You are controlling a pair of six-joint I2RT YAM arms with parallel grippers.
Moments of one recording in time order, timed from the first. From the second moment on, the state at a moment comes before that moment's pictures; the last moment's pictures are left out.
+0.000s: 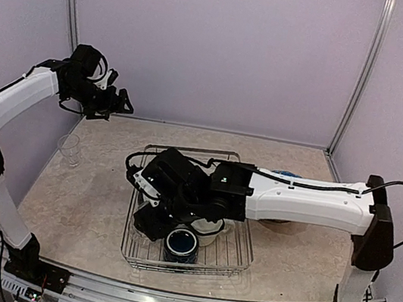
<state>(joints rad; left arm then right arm) -0.20 1.64 1.62 -0.81 0.29 -0.28 1.33 1.99 1.79 -0.69 0.14 0.26</state>
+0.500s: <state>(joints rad) -0.30 1.50 1.39 -0.49 0.66 -0.38 1.17 1.32 1.10 -0.12 0.24 0.35</state>
